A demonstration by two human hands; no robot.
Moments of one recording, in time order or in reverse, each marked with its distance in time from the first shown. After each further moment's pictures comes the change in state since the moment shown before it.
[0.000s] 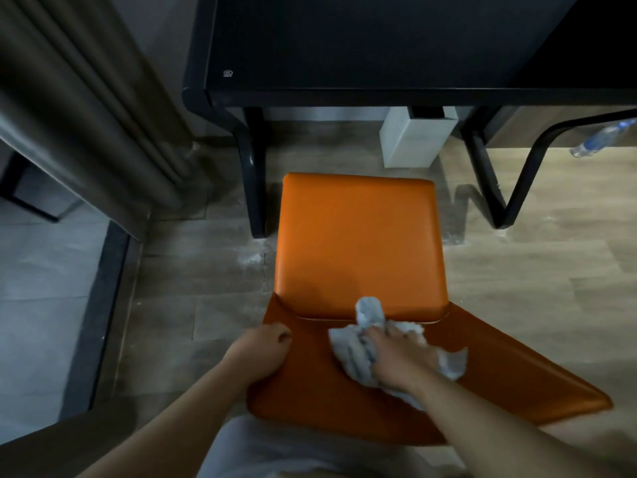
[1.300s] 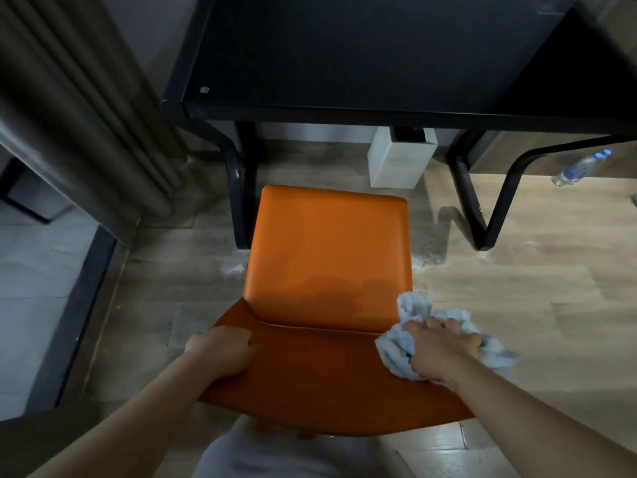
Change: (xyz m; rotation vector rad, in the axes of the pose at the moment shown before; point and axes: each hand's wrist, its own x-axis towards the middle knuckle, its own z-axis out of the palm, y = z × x) left_hand -0.020 0.052 0.011 0.358 -0.062 -0.182; right_hand -0.012 0.124 -0.041 -0.248 0.080 0.151
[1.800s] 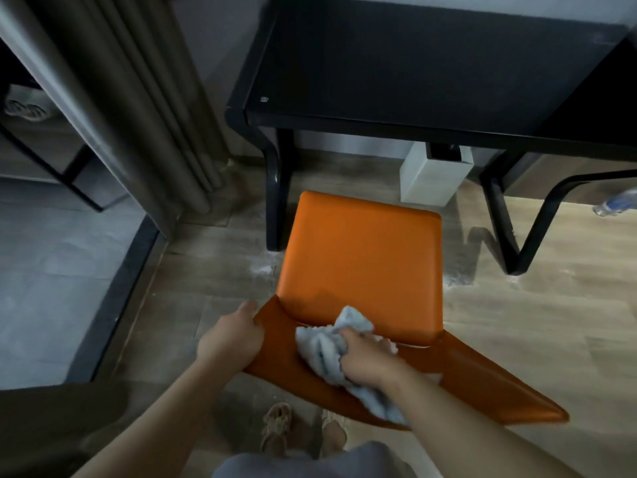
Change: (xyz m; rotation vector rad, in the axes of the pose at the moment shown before) left_hand -0.030 -0.036 0.012 -0.528 0.372 -0.197; right_hand -0.040 -0.127 -0.009 0.381 -0.120 -0.390
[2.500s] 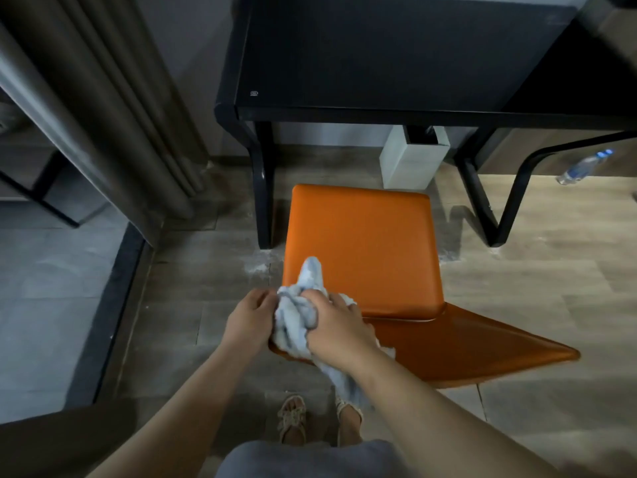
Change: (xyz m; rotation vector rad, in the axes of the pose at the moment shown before) left_hand 0.002 -0.019 -0.013 -0.667 0.032 0.147; right_hand -0.029 -0.094 0.019 0.175 0.253 -0.069
